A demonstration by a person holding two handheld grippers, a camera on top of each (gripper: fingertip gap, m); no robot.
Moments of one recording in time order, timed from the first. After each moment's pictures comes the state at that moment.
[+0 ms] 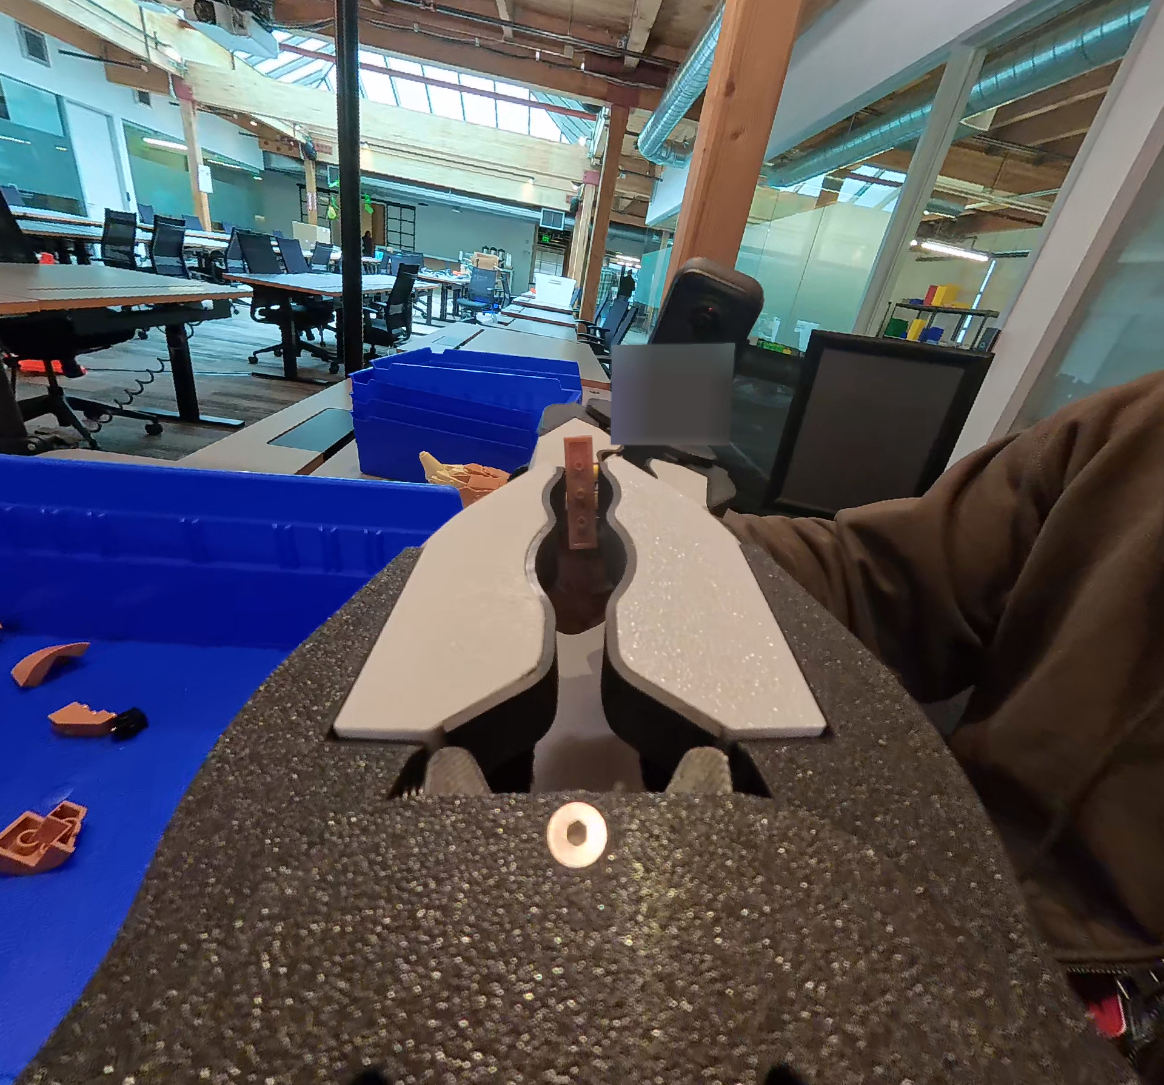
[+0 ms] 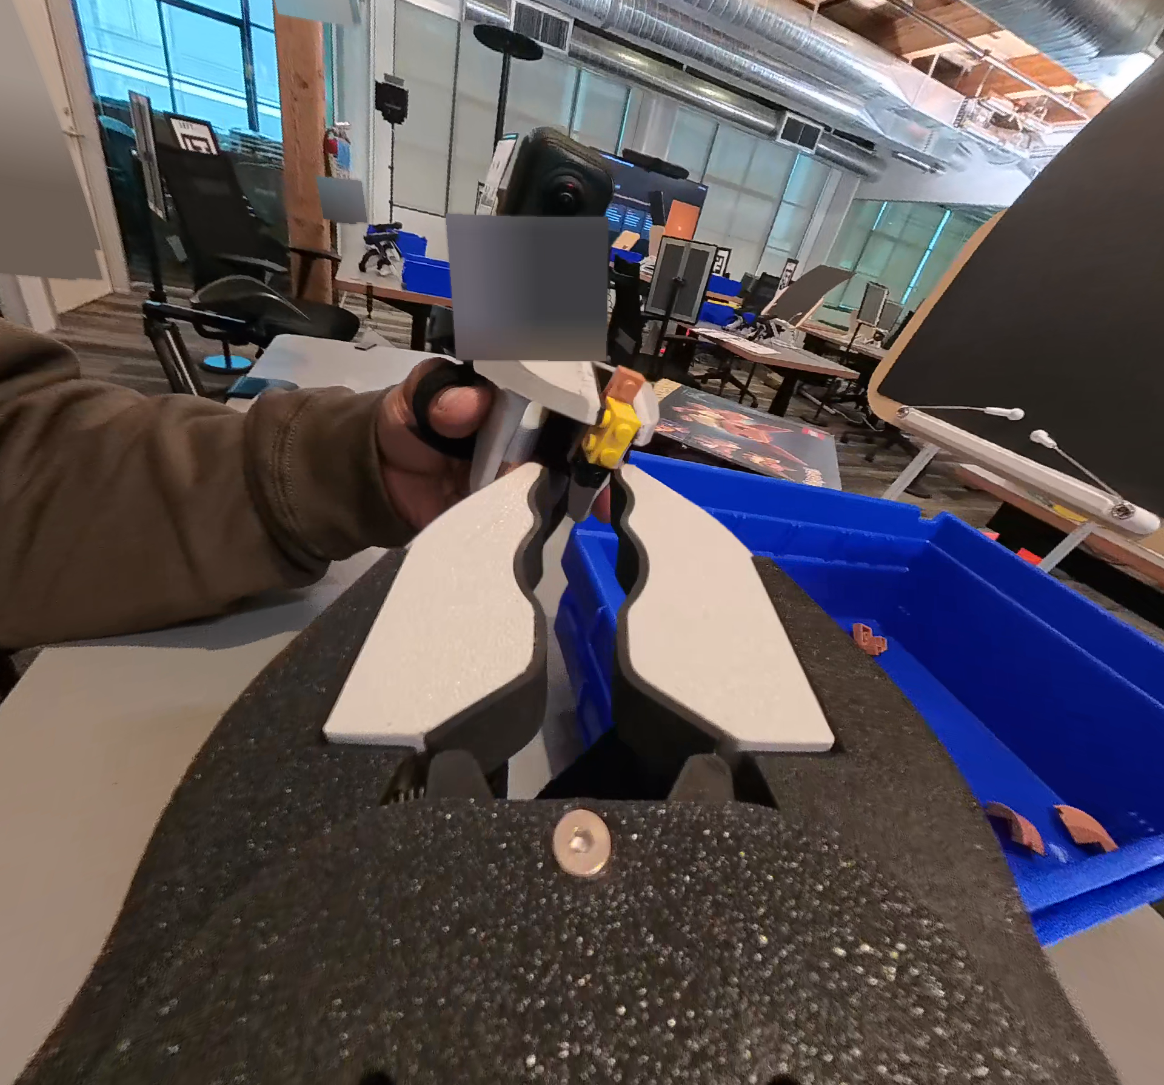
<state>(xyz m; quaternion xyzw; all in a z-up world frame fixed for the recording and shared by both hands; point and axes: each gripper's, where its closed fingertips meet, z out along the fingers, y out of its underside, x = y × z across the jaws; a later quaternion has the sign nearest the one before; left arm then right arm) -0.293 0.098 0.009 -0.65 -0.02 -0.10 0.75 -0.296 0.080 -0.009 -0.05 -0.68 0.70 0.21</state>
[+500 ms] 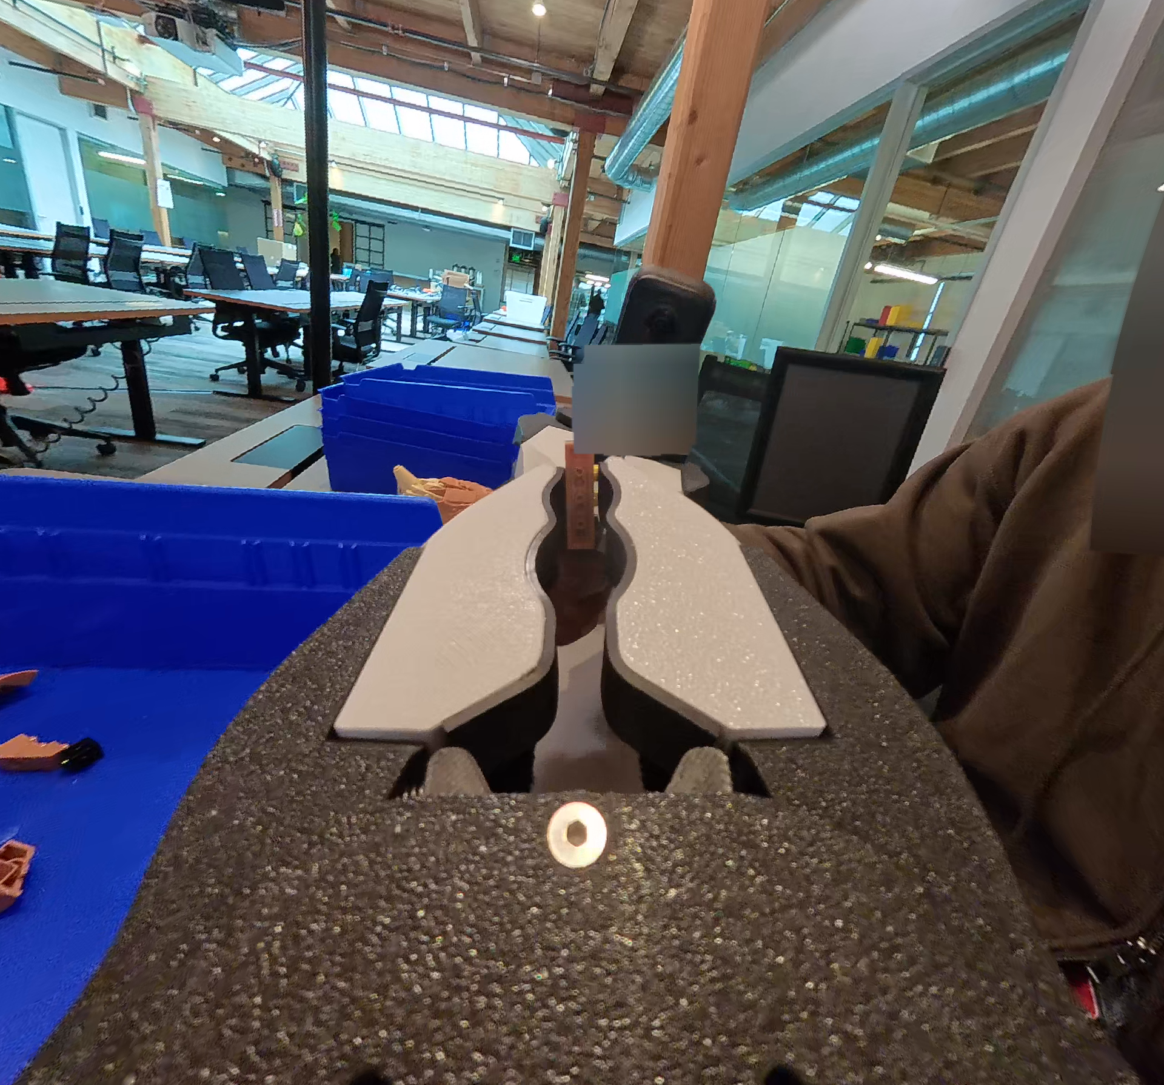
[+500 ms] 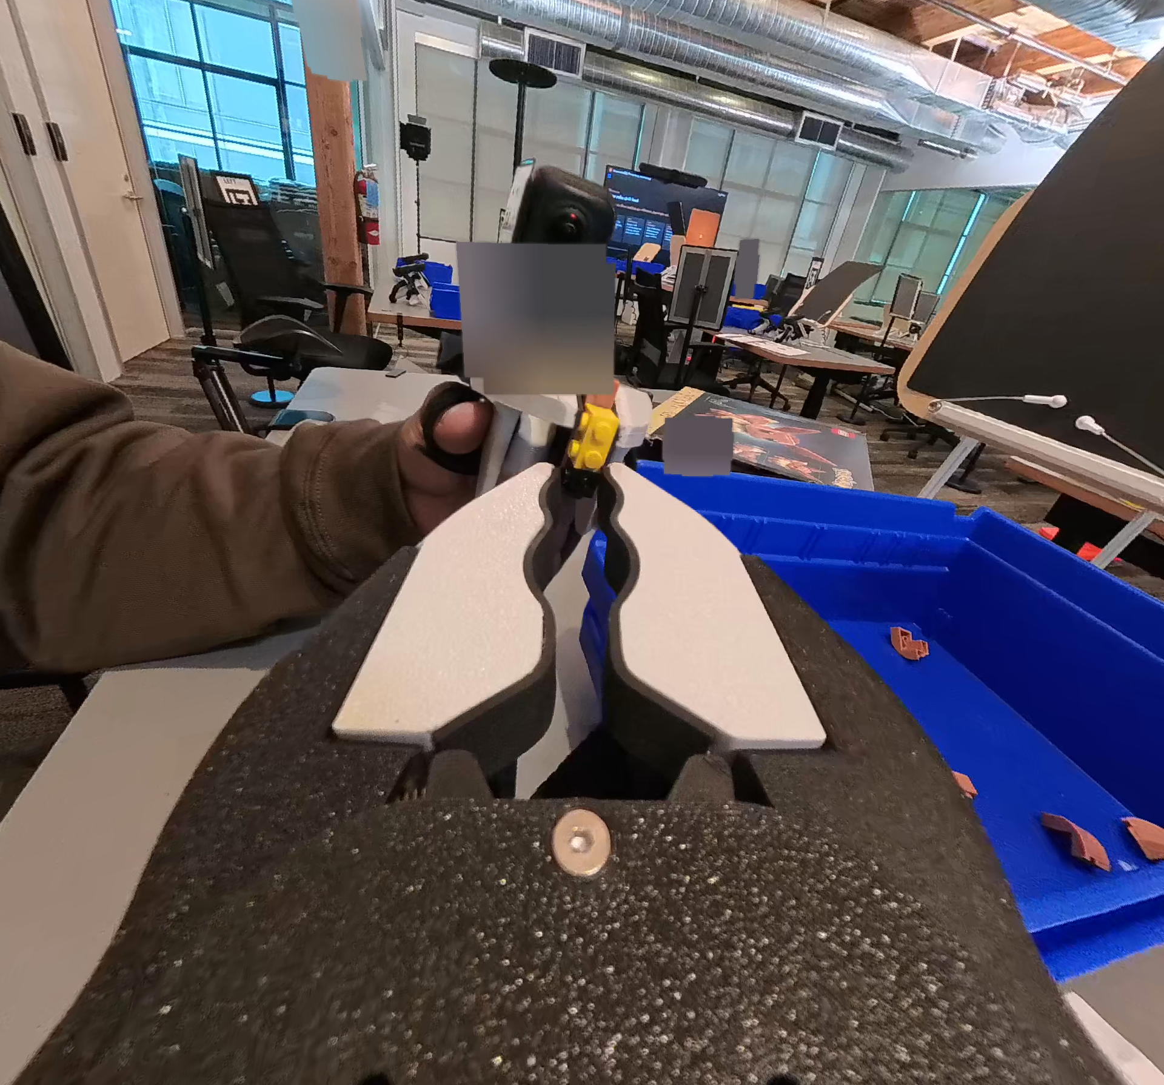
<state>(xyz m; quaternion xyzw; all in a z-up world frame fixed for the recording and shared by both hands) -0.289 0.096 0.012 -0.63 -0.01 -0.12 0.77 -0.295 0.082 -0.005 -0.06 -0.67 0.72 0.18</state>
